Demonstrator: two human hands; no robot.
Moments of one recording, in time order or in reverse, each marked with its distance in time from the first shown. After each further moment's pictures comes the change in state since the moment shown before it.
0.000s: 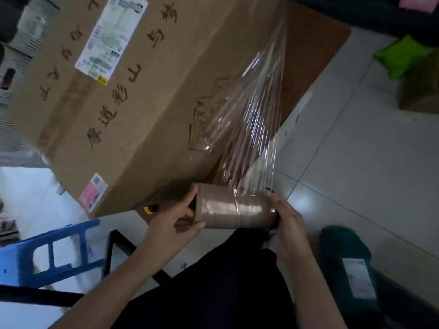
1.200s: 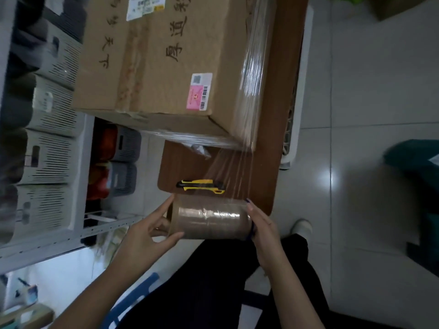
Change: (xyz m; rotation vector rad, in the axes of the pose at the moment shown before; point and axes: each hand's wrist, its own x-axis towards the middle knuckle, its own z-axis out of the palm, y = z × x) left_hand -0.074 -0.196 -0.219 0.303 -0.210 0.209; right_hand -0.074 0.302 0.196 0.442 0.035 -0.012
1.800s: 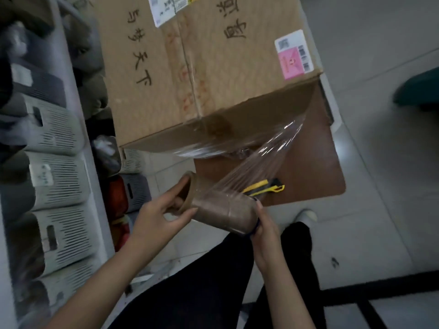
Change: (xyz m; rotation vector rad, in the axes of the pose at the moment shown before) left_hand 0.122 -0.073 -0.147 0.216 -0.200 0.415; right_hand 0.048 0.122 0.184 0.535 0.208 -0.224
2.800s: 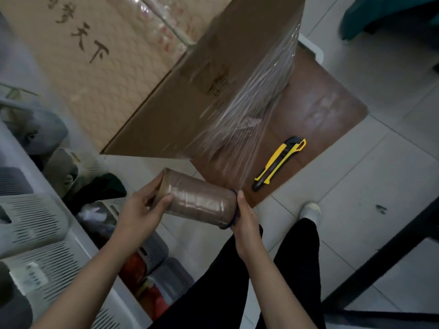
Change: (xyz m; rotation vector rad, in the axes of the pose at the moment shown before) left_hand 0.098 -0.156 -0.055 0.052 -0.267 0.206; right_hand 0.076 0.150 0.083 0.240 0.124 -0.159
